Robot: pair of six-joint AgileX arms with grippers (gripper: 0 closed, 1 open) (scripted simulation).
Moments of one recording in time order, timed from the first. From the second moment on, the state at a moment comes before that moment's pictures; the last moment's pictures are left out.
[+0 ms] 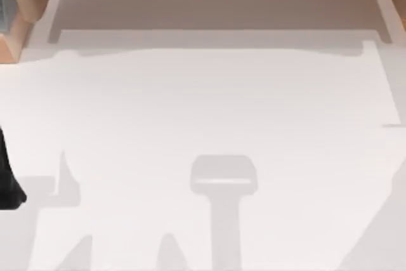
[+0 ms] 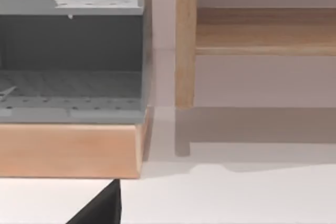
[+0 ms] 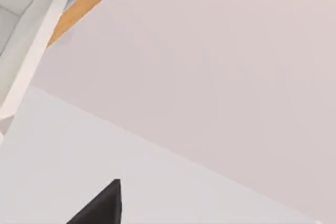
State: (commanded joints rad) left arm 0.00 0.00 0.00 0.00 0.00 0.00; right arm -0.64 2.27 2.06 -0.54 -0.19 -1.06
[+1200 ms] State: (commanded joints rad) left arm 0.00 0.00 0.00 0.00 0.00 0.00; right arm -0.44 2.50 2.50 -1.43 -0.14 -0.78
